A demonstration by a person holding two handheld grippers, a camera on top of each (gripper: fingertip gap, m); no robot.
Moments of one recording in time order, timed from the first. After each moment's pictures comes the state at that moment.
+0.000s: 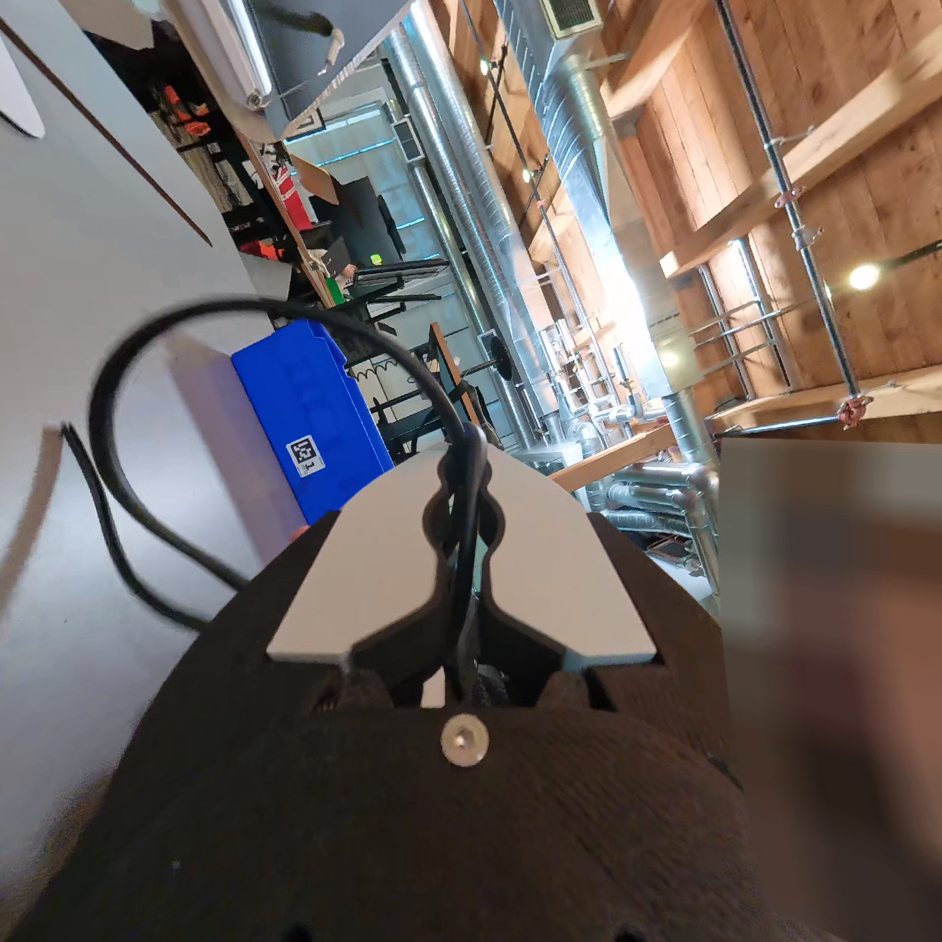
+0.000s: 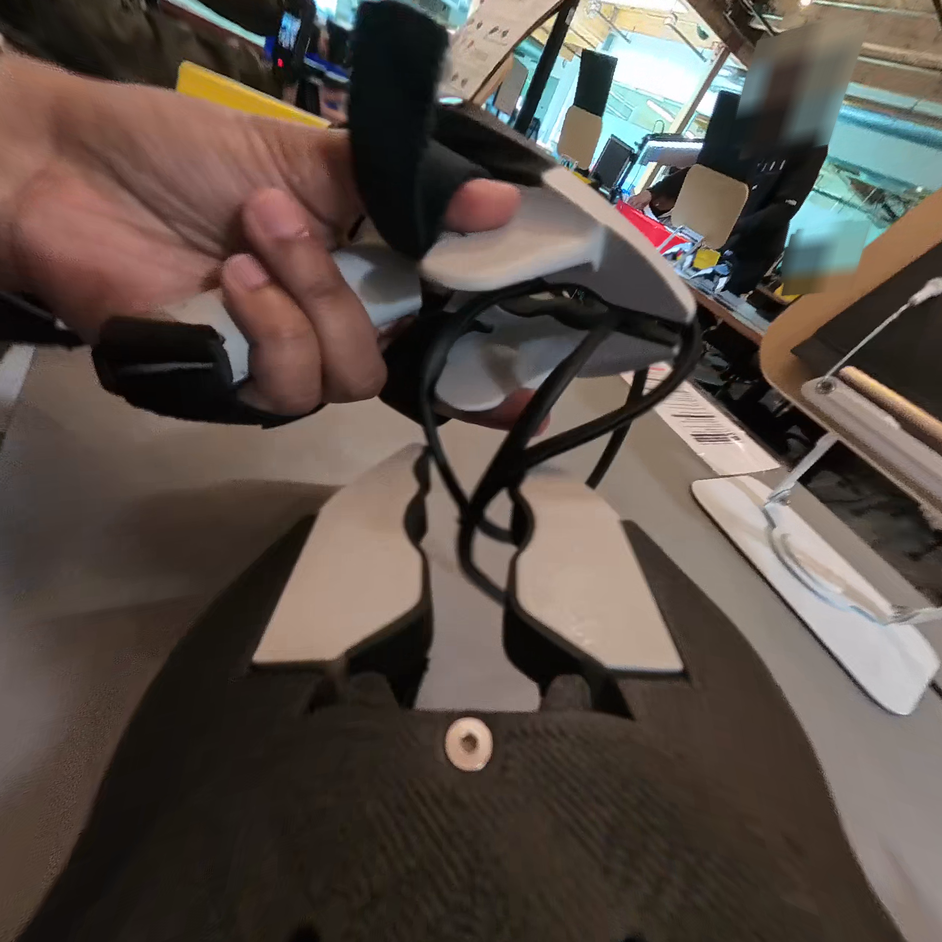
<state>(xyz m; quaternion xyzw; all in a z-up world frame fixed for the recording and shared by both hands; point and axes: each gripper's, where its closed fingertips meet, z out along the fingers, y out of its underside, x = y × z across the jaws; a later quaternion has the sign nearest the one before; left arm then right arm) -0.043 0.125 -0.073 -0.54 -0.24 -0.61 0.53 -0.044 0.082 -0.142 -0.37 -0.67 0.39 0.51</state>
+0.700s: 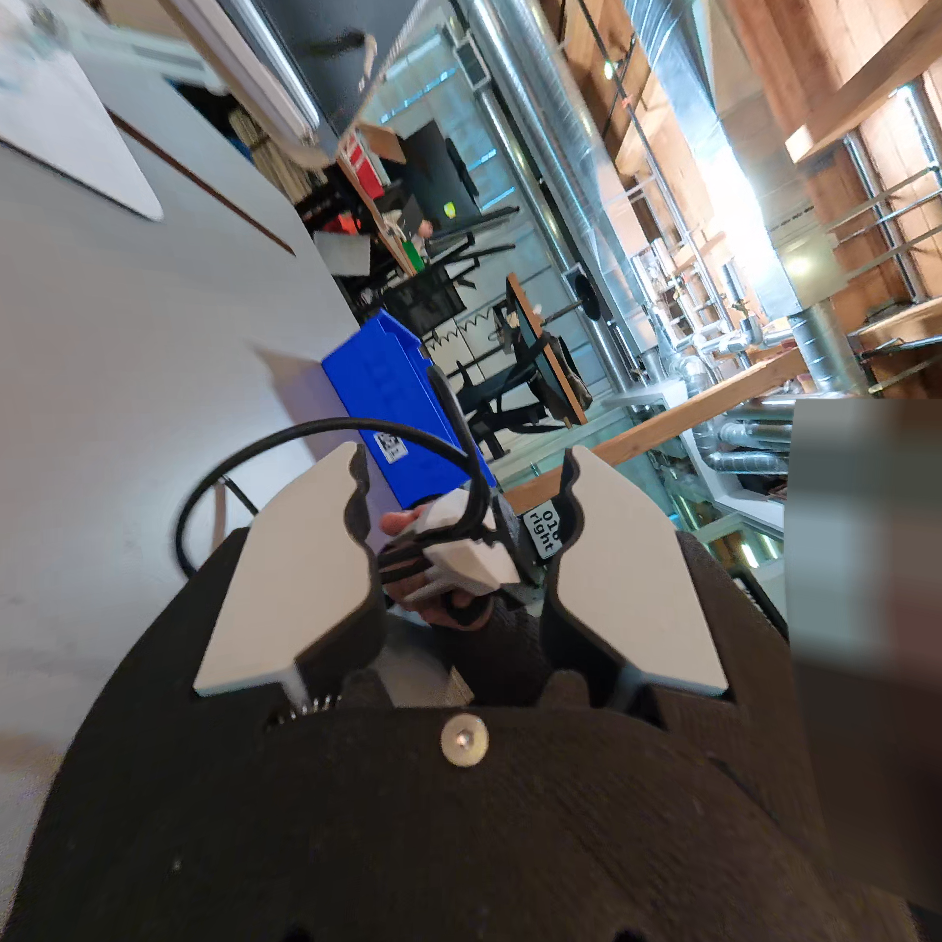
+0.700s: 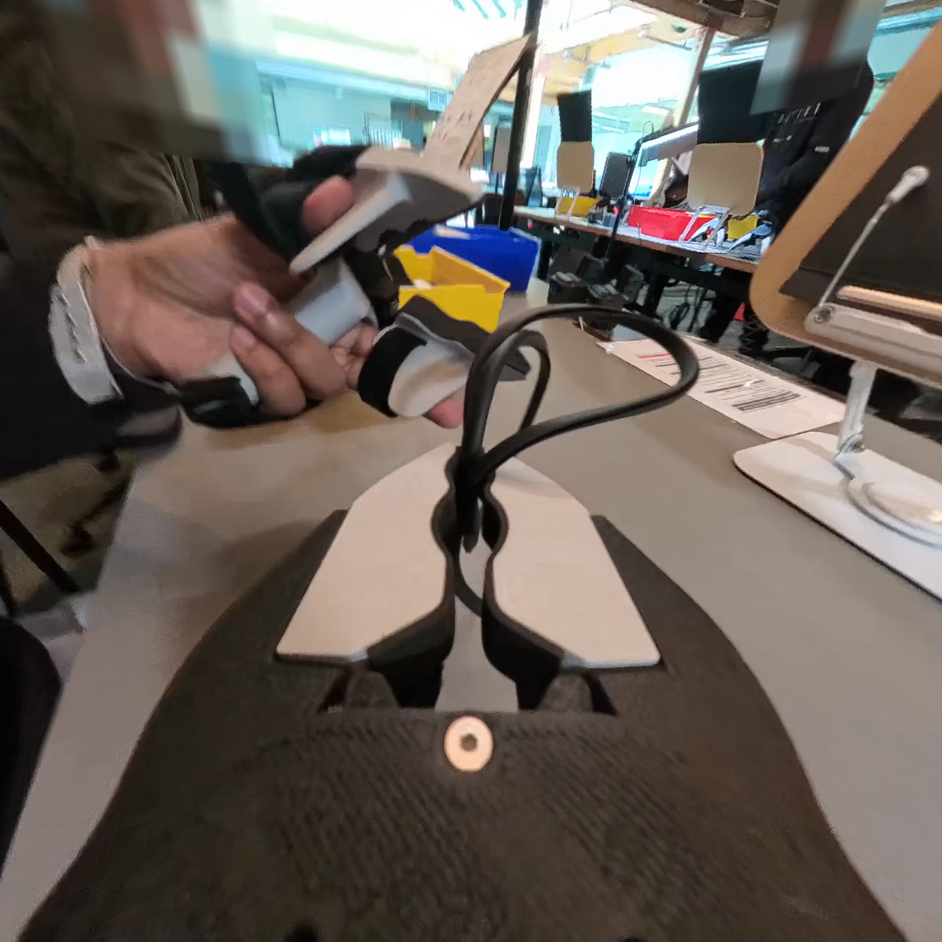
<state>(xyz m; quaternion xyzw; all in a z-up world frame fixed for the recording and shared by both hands) -0.071 0.122 -0.075 -0.63 -0.19 -0.53 0.53 -0.034 0.113 -0.118 -0.43 -0.59 0.52 0.45</state>
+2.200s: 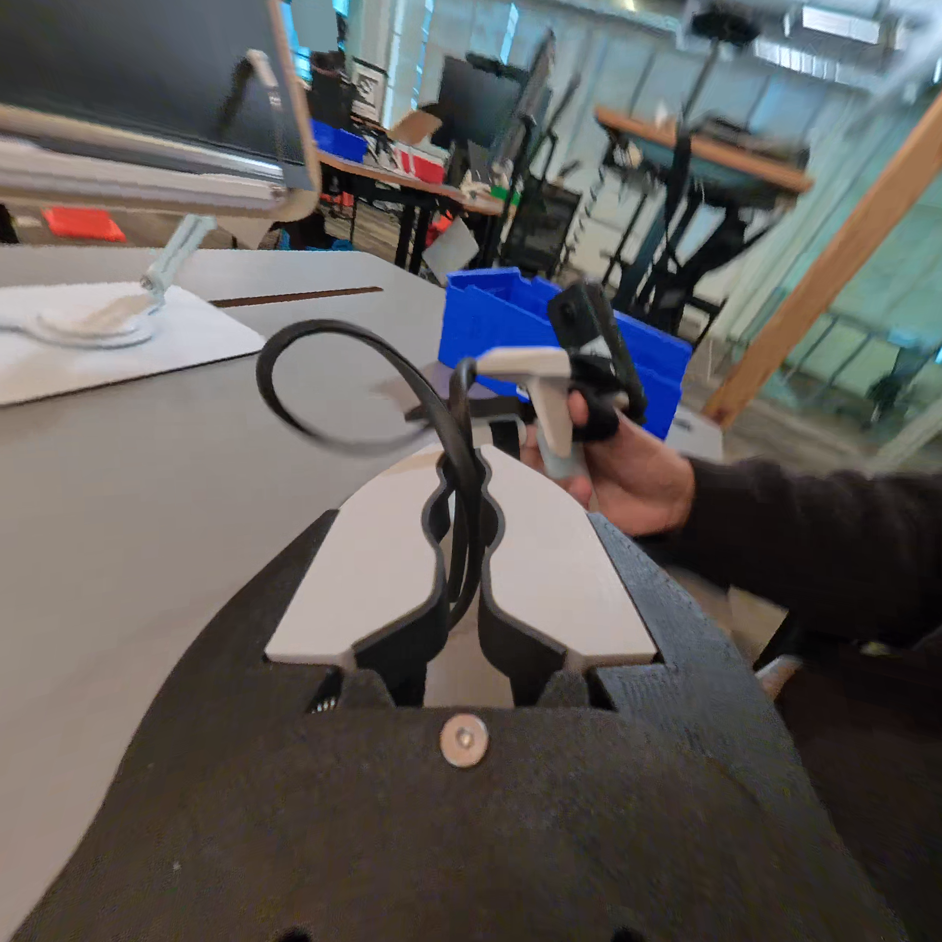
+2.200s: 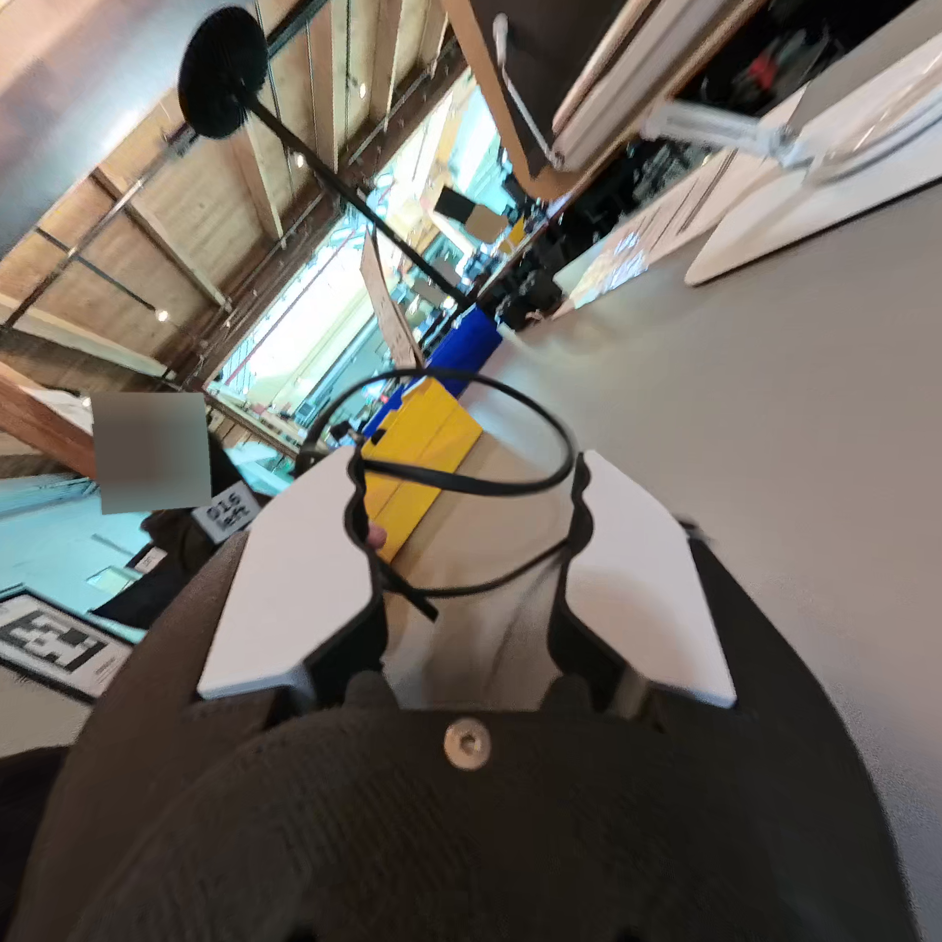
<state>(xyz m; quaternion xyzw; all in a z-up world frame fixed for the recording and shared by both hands) -0.040 0.129 -0.111 -0.73 0.04 -0.25 0.63 -0.030 0.208 -0.136 -0.63 -0.26 0.70 0.23</state>
